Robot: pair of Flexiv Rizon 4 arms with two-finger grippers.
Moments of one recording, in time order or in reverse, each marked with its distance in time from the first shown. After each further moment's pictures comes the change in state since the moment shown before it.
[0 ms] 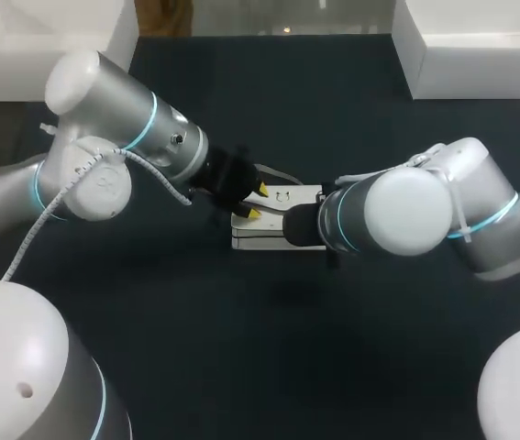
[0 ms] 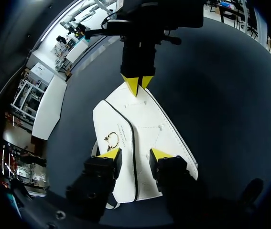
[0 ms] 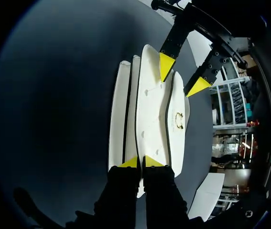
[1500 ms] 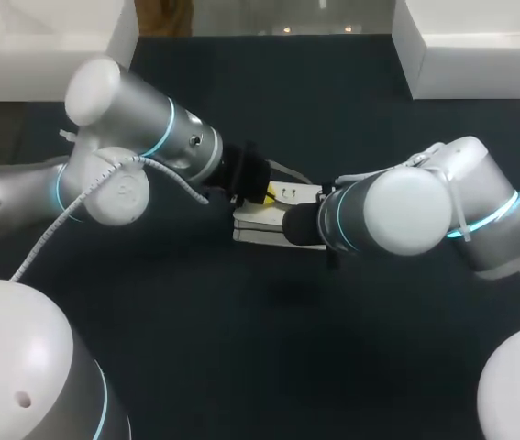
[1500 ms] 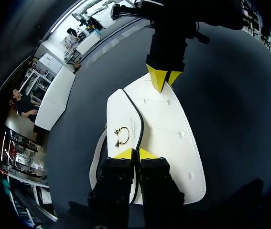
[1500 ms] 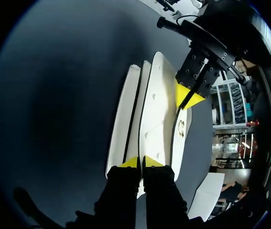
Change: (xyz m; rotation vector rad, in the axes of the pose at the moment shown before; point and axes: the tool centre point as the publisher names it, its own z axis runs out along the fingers) left arm -0.027 0.006 0.020 -0.024 -0.055 -0.090; right arm -0.001 -0.001 0.001 0.002 -0.001 0.000
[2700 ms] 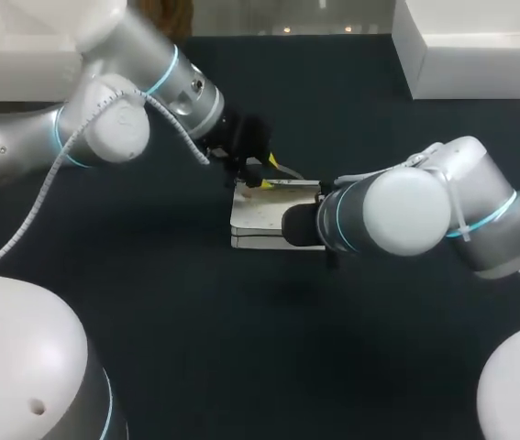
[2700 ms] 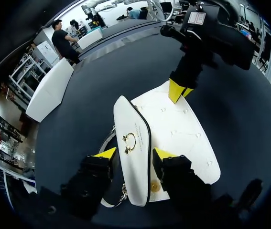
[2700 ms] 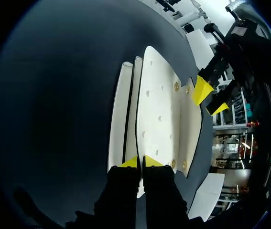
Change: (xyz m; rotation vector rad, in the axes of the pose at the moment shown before) left arm -0.029 -0.001 -0.016 0.036 0.140 -0.130; right arm 0.001 0.002 0.000 -0.001 0.001 -0.001
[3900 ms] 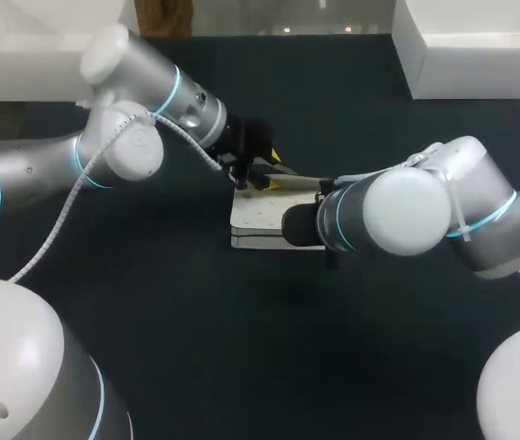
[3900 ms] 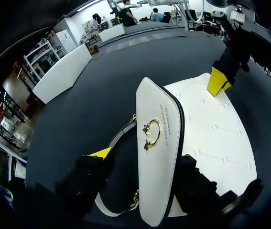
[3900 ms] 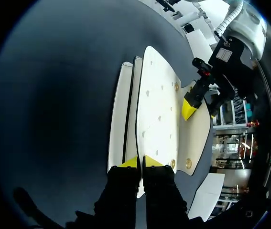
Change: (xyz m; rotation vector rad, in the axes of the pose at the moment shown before) left arm -0.033 0.029 0.042 0.030 -0.082 -0.174; right arm 0.000 0.000 0.000 0.000 0.000 0.000
